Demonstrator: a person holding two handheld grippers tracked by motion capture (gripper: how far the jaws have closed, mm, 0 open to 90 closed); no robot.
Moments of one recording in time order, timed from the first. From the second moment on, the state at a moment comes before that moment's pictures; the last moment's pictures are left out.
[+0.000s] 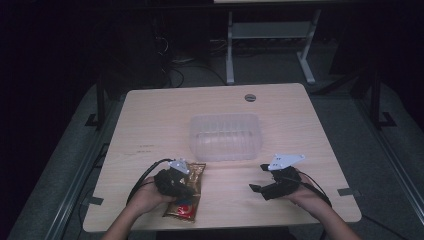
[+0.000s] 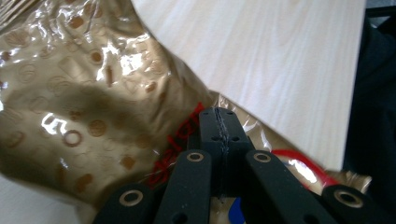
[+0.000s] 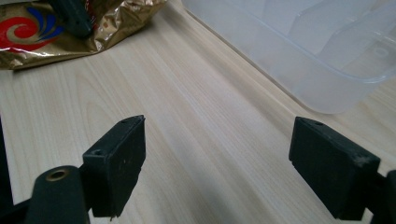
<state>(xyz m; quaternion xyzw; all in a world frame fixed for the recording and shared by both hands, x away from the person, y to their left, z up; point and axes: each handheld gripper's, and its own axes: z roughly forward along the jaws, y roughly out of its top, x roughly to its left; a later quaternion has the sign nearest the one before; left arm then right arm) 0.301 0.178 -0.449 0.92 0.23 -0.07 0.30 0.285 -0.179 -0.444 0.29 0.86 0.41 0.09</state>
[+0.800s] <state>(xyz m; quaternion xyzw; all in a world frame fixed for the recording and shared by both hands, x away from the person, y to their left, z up) 0.329 0.217 -0.447 0.90 0.32 0.02 0.29 0.286 -0.180 -0.444 0.29 0.86 0.41 0.09</state>
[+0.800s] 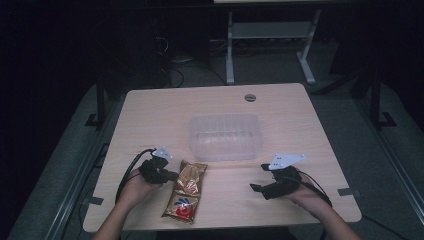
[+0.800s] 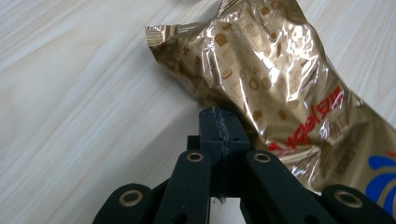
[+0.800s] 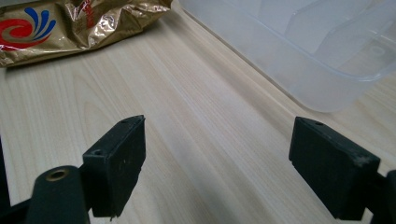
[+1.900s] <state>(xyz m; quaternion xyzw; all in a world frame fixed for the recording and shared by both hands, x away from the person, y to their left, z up) 0.254 0.233 -0.422 0.89 0.31 0.04 0.33 0.285 -0.181 -0.444 0.29 0.86 0.41 0.10</state>
